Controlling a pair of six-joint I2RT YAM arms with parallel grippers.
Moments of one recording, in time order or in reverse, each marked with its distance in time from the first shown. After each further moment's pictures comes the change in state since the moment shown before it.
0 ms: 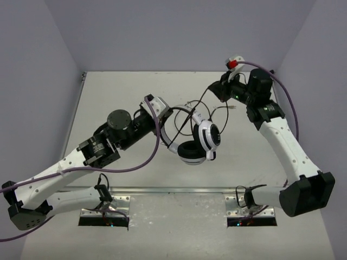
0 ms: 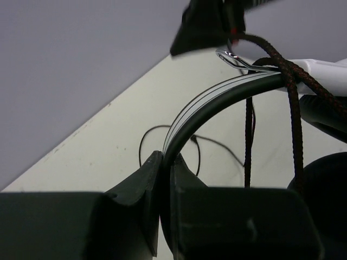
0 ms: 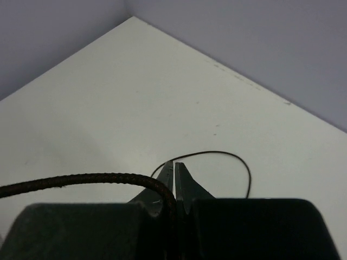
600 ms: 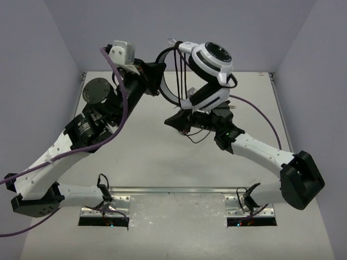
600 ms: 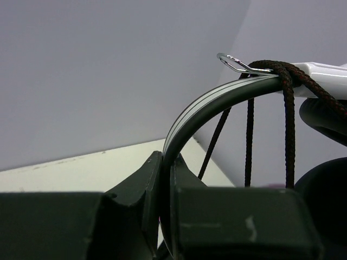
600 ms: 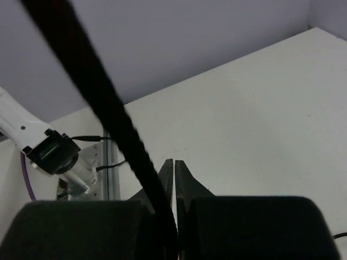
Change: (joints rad) left arm -0.001 0.171 0.558 -0.043 -0.248 -0.375; right arm 0.444 0.080 -0.401 0.678 -0.130 0.320
